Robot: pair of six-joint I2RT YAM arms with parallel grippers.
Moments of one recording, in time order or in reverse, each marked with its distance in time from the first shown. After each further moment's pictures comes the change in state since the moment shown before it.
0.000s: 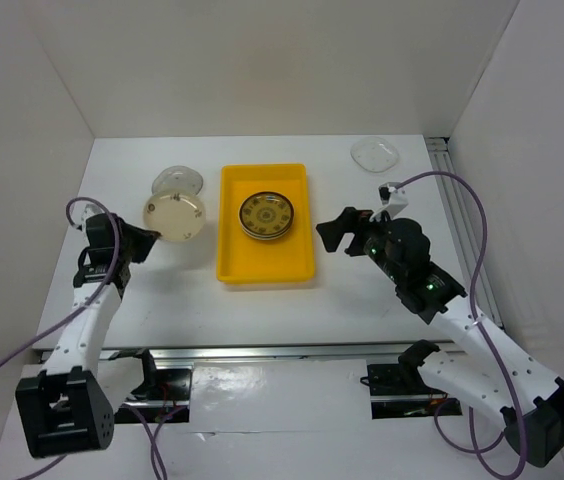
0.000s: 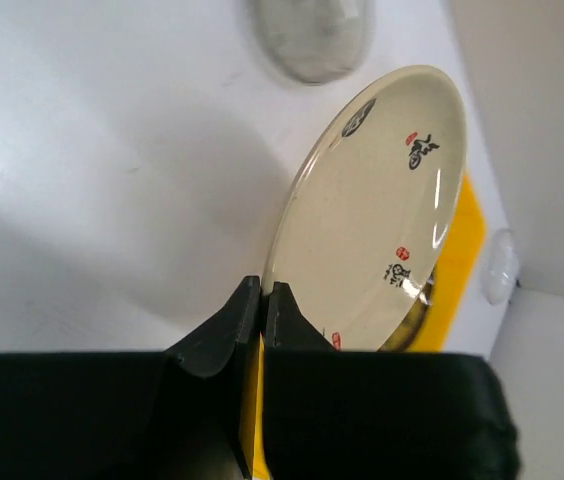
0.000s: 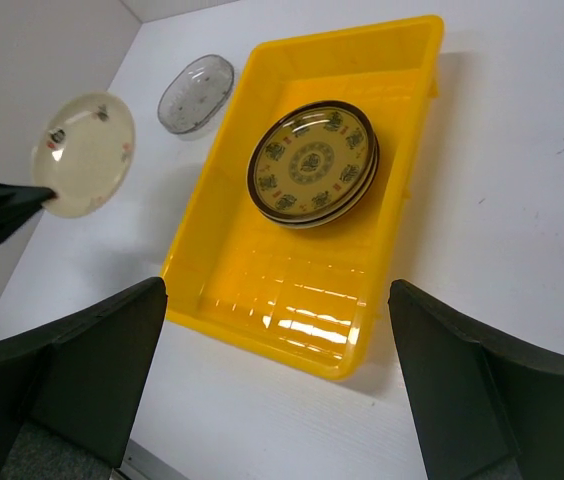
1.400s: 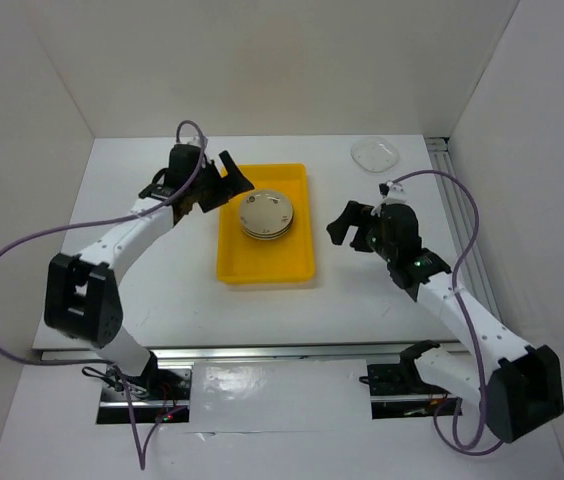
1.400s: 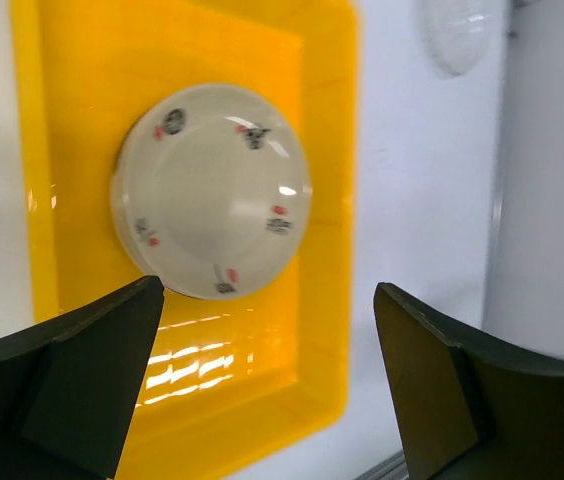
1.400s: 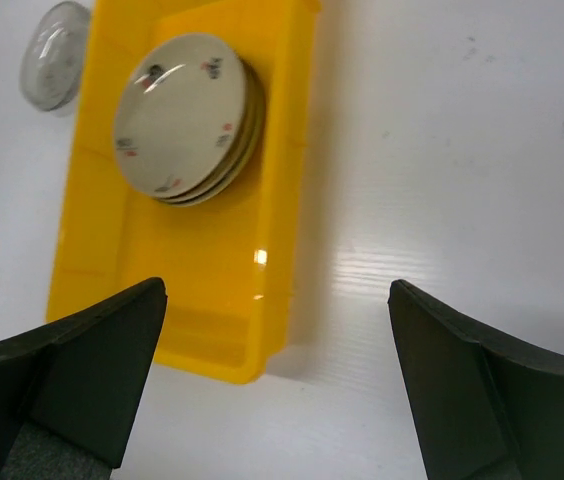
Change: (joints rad) left arm -0.452 0.632 0.656 -0.063 0.119 0.210; right arm -0.166 0.155 -0.019 -0.029 -0.076 0.009
